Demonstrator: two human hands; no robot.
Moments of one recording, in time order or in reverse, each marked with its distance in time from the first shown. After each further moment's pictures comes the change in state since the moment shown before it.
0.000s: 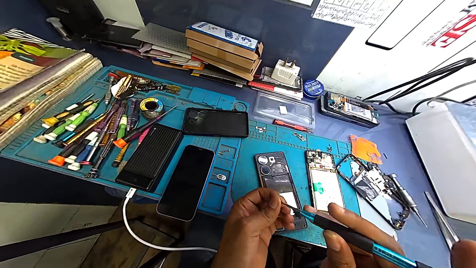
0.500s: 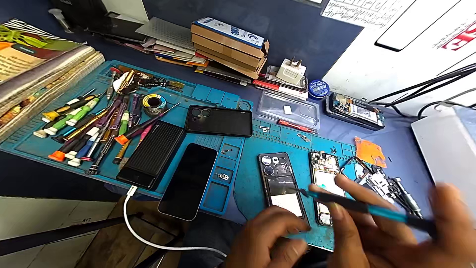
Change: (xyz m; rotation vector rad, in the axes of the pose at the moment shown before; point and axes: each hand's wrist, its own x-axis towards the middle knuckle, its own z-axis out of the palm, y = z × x) left_hand -0.011 -0.008 -0.020 0.969 -0.330 0.334; right_hand 0.026 0.013 -0.006 -0.177 -0.111 0.024
